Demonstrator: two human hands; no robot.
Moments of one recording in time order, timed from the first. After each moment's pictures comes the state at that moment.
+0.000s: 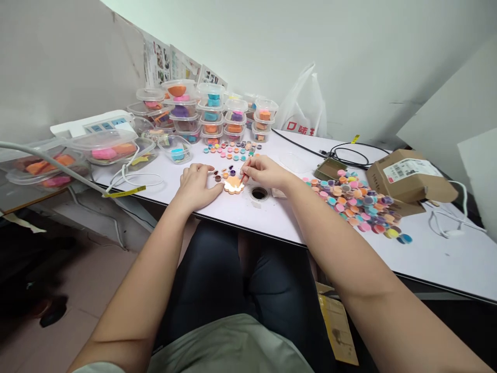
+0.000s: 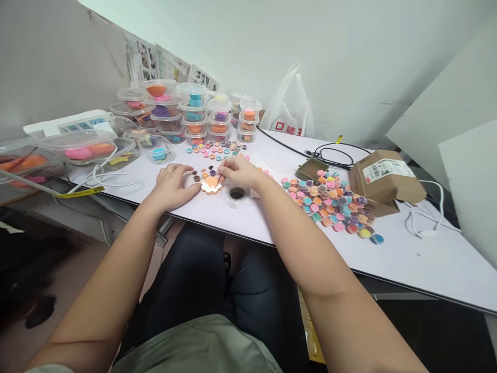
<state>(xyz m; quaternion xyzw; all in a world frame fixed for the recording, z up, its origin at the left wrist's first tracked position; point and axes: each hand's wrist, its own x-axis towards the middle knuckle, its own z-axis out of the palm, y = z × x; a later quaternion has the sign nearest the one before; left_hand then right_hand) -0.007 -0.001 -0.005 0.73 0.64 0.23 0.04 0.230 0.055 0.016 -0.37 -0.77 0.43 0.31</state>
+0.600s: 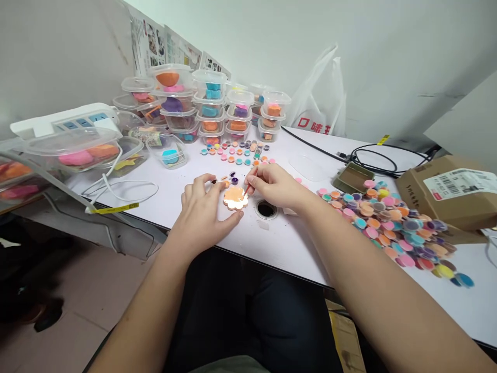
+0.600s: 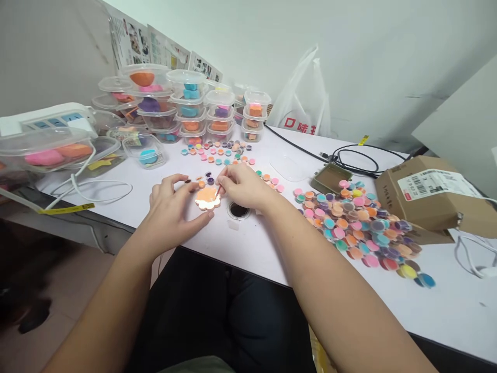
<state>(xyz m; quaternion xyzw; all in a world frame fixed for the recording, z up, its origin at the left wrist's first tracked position) 0.024 -0.036 -0.006 0.75 0.61 0.25 0.02 0.226 0.044 0.025 -0.43 -0.76 0.40 0.28</state>
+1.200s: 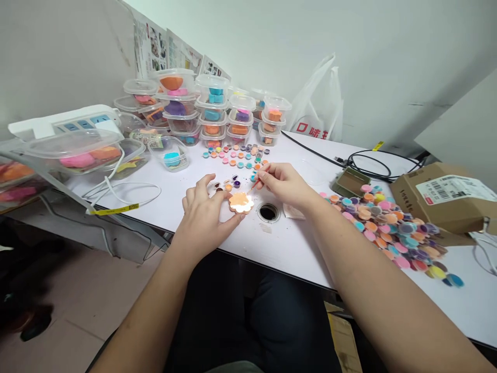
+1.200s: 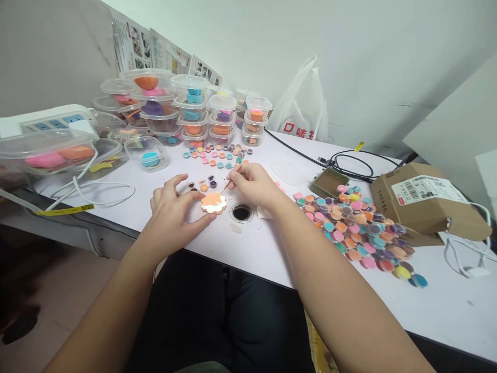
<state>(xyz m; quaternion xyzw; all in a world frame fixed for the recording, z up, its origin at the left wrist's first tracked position) 0.020 -0.032 -0.009 0.75 0.62 0.25 0.02 0.232 0.051 0.020 -0.44 -0.71 0.42 0.36</state>
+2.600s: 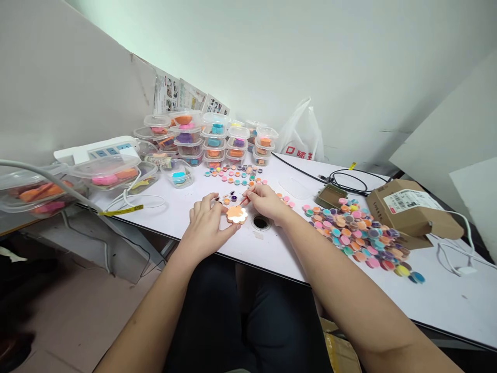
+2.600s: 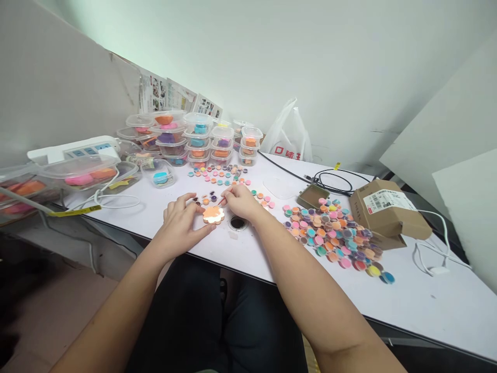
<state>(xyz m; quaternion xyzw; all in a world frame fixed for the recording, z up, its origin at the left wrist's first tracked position) 0.017 -0.034 -0.007 0.76 0.60 0.26 0.05 0.214 0.047 0.014 -0.49 -0.67 0.43 0.35</state>
